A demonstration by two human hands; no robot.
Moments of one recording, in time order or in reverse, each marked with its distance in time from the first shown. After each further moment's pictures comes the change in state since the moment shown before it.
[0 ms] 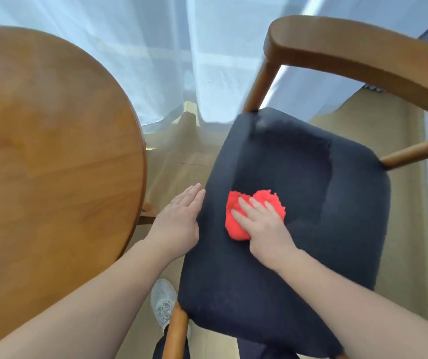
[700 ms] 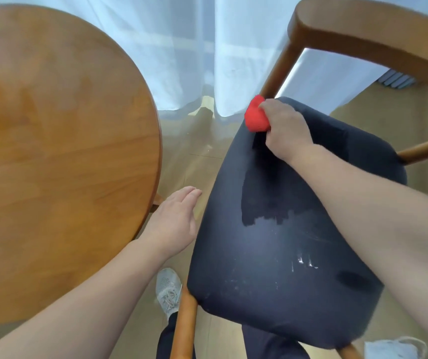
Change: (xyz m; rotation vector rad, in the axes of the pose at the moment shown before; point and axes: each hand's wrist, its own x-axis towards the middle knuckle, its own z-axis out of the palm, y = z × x) left_hand -0.037 -0.009 -0.019 -0.128 0.043 -0.067; right_hand 0.149 0.055 -0.073 0.031 0.126 0.212
